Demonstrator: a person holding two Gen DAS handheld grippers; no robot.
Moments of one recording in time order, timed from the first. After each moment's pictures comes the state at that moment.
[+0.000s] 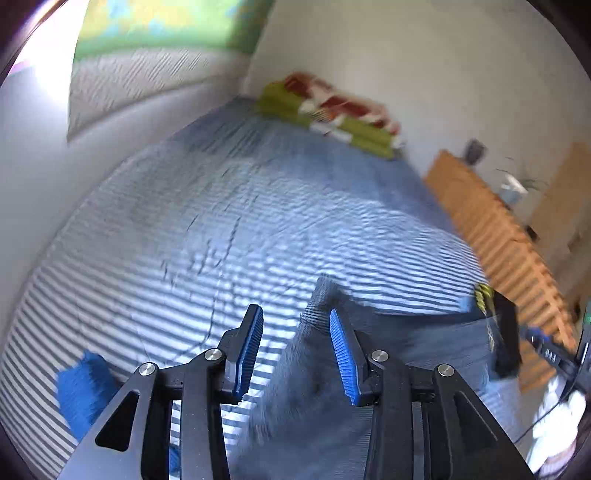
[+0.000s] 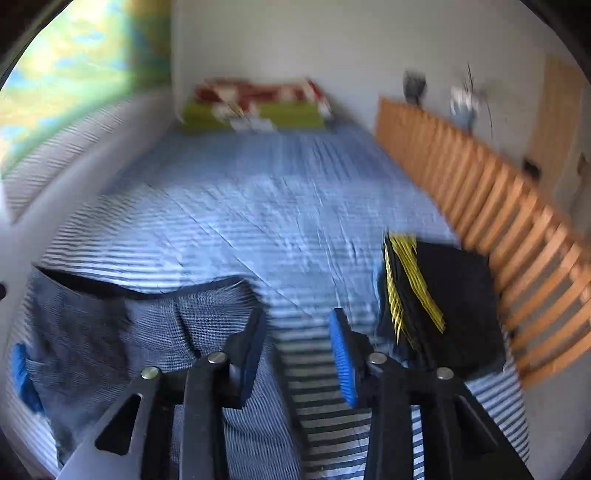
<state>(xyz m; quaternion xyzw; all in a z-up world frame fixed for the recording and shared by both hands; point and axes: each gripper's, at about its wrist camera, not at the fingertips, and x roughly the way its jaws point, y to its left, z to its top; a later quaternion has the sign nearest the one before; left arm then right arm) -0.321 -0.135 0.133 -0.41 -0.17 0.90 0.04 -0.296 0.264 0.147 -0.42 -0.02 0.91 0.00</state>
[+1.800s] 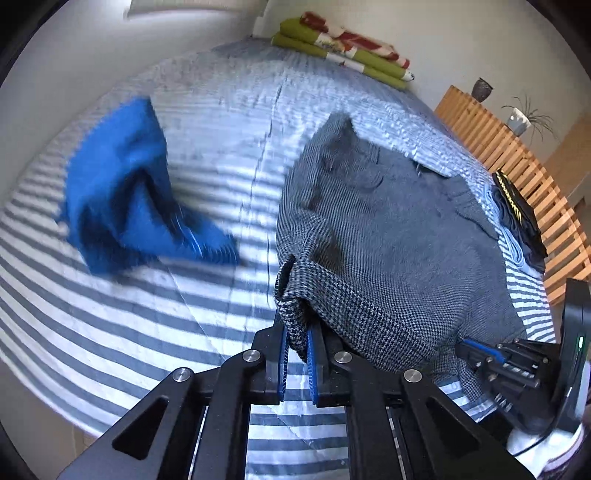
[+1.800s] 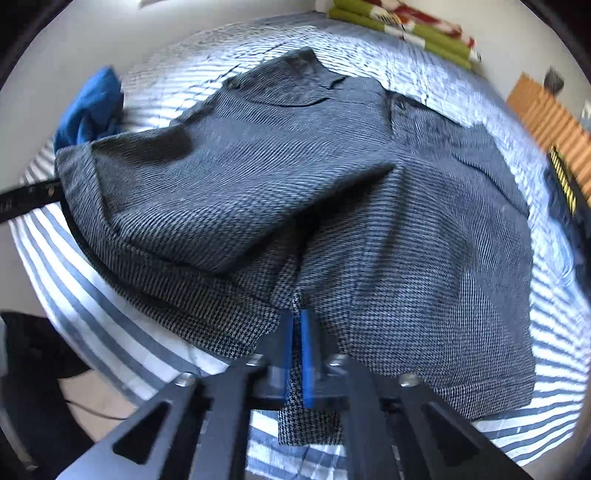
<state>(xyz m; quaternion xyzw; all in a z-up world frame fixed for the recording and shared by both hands) -0.108 -0.162 -0.034 -0.47 -0.12 0.87 0.04 -0.069 0.057 -0.031 -0.54 -0.13 0.81 -0.18</state>
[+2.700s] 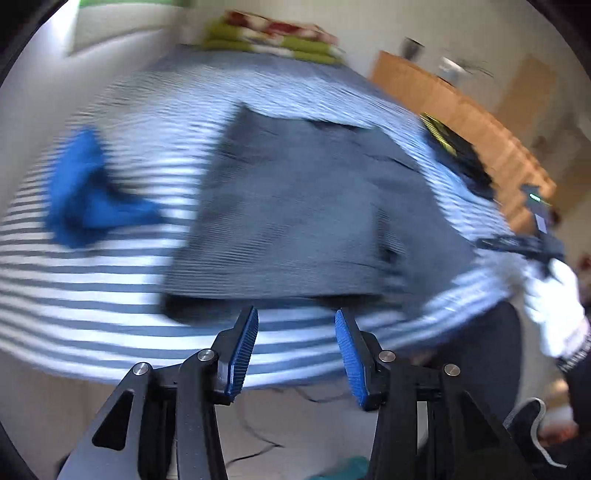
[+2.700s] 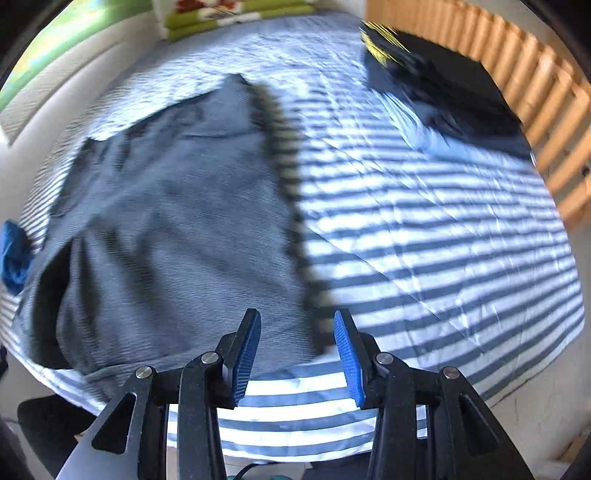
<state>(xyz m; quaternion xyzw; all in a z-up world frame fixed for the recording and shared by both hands) -0.032 -0.082 -0.004 -0.49 -0.07 0.85 0.17 -0.101 0.303 -0.014 -0.57 0.03 0.82 -0.01</state>
